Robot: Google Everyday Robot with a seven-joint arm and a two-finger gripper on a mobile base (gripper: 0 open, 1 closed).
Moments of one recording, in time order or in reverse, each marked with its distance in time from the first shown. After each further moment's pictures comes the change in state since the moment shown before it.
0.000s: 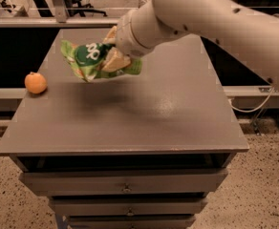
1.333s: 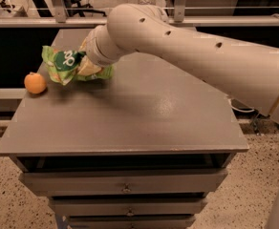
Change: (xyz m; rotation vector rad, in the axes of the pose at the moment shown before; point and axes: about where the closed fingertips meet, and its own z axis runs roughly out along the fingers) arm -0.025 -0.009 0.111 0.041 -0.022 -0.001
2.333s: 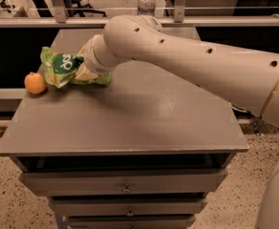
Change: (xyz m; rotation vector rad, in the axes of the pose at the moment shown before) arm 0.007 0.018 0.019 -0.026 0.003 0.041
